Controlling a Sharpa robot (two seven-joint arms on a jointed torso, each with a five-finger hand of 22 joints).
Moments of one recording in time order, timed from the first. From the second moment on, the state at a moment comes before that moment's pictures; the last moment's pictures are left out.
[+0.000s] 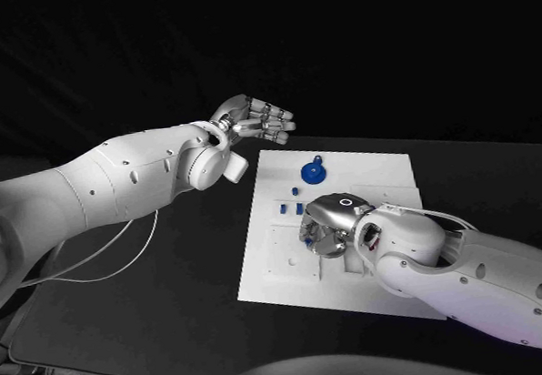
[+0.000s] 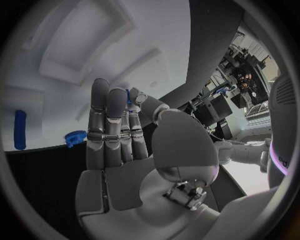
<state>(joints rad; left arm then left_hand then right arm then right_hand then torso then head) 1.29 -0.67 -0.12 1.12 -0.32 -0.14 0.28 1.42 0.00 0.05 -0.07 0.06 0.98 0.16 0.07 0.06 1.04 0.15 0.07 0.06 1.19 0.12 0.06 0.11 0.08 1.07 0.10 0.13 0.16 0.92 -0.52 0.09 1.52 -1.83 -0.09 -0.28 1.24 -0.09 0.61 -0.28 0.09 1.22 0.09 0.06 0.09 1.30 0.04 0.06 0.06 1.45 -0.06 0.77 0.55 0.11 1.42 -0.09 0.39 0.80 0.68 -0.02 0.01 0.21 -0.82</state>
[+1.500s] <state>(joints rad) 1.29 -0.68 -0.12 1.12 -0.32 -0.14 0.29 1.42 0.00 0.05 -0.07 0.06 0.97 0.16 0.07 0.06 1.06 0.14 0.07 0.06 1.18 0.12 0.06 0.11 0.08 1.07 0.10 0.14 0.15 0.92 -0.82 0.28 1.66 -1.58 -0.13 -0.22 1.29 -0.14 0.26 -0.21 0.22 1.04 0.11 0.07 0.07 1.07 0.10 0.06 0.06 1.44 -0.02 0.81 0.53 0.16 1.47 -0.04 0.29 0.78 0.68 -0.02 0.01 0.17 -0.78</state>
